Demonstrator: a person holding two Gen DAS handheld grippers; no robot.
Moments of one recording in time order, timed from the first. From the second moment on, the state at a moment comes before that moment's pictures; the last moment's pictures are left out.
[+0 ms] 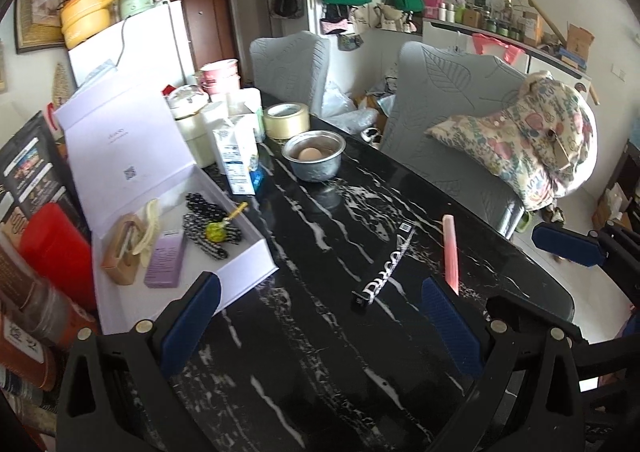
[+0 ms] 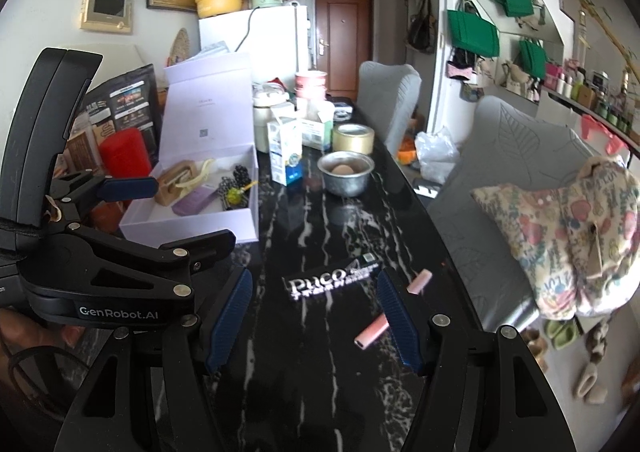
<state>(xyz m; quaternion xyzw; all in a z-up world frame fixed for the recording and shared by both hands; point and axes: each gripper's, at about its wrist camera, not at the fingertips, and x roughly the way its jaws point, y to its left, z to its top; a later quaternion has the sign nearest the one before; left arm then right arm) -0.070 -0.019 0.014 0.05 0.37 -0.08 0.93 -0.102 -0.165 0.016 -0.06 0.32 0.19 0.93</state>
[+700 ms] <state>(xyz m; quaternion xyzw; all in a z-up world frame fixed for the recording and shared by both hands) -0.014 -0.085 -0.043 0.10 0.42 -0.14 0.89 -0.071 -0.230 -0.036 -0.01 0.37 0.10 0.92</state>
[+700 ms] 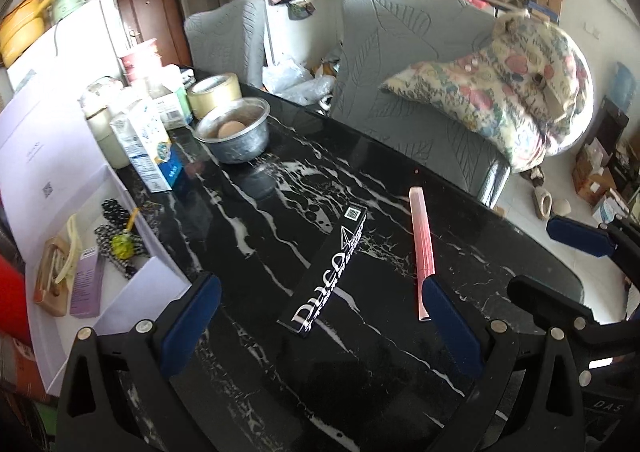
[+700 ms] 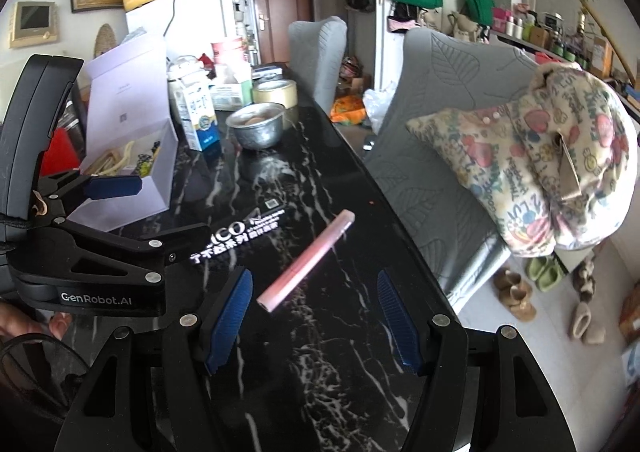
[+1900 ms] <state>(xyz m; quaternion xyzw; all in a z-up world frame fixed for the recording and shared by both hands) 0.064 -0.076 -0.098 0.12 0.45 -0.09 0.88 -0.014 -0.236 -0.081 0.00 0.43 0.11 0.90</state>
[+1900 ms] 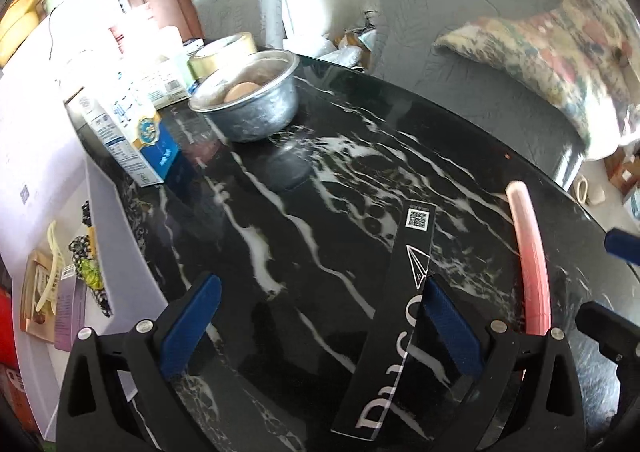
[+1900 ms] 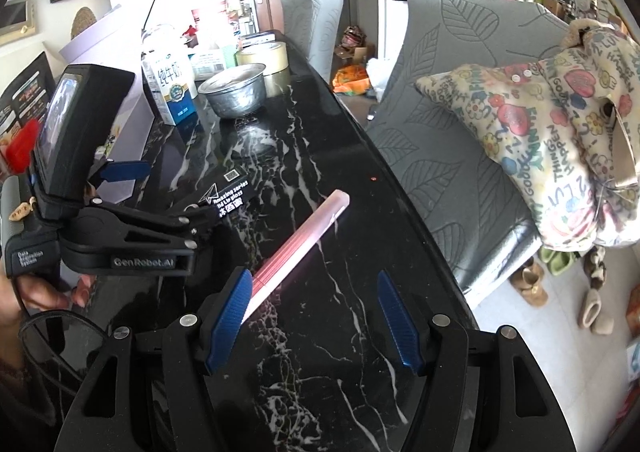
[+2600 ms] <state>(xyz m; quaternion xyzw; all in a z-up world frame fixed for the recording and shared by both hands) 0.059 -0.057 -0.102 0.06 0.48 -0.12 0.87 0.008 -0.215 -0.096 0.01 0.45 0.10 0.89</state>
